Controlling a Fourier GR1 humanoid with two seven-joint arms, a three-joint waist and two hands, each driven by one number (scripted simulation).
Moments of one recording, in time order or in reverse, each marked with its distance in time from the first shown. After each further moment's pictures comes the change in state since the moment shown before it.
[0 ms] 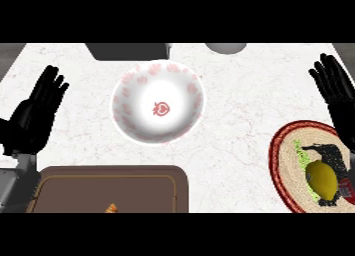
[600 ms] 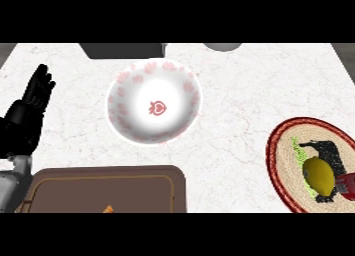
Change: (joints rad) left arm 0.011 0.060 -0.045 -0.038 -0.197 0.116 0.025; right arm 0.168 -0.144 -0.242 0.343 -0.233 0.482 -0.299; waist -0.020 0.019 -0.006
